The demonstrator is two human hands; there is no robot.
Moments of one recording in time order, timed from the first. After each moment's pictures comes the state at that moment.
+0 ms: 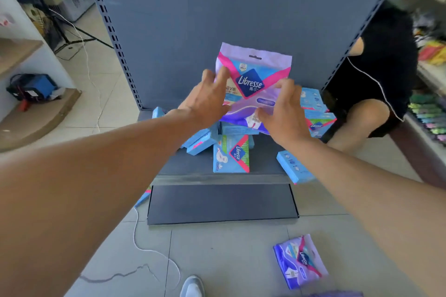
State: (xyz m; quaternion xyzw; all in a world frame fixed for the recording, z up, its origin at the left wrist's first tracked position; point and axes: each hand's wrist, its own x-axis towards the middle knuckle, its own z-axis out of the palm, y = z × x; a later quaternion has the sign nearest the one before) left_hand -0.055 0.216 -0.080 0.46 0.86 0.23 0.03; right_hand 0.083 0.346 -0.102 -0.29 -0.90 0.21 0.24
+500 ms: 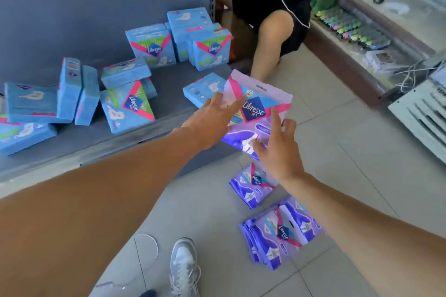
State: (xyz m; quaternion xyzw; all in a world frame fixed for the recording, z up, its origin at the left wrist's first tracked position) left_hand 0.189 0.312 -0.223 0.69 0.72 0.04 0.11; right_hand 0.378 0.339 -0.254 -0.52 -0.81 0.23 0.18
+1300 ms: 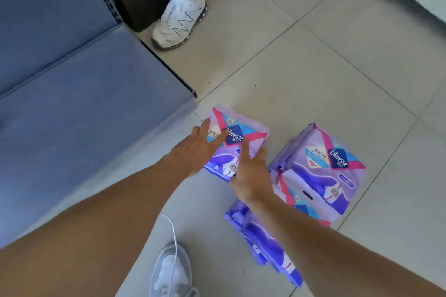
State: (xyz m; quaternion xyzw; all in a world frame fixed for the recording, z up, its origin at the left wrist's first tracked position) left_hand 0.283 0.367 -0.652 0.78 0.56 -0.24 0.16; right_hand 0.441 0.332 -0.666 -0.68 -0.66 0.32 -0.07
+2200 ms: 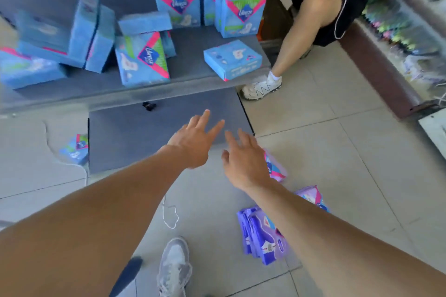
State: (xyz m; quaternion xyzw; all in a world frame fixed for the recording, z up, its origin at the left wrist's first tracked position) left_hand 0.194 0.219 -0.338 0.61 0.77 -0.08 0.16; right_hand 0.342 0.269 -0.342 -0.40 -0.90 0.17 -0.03
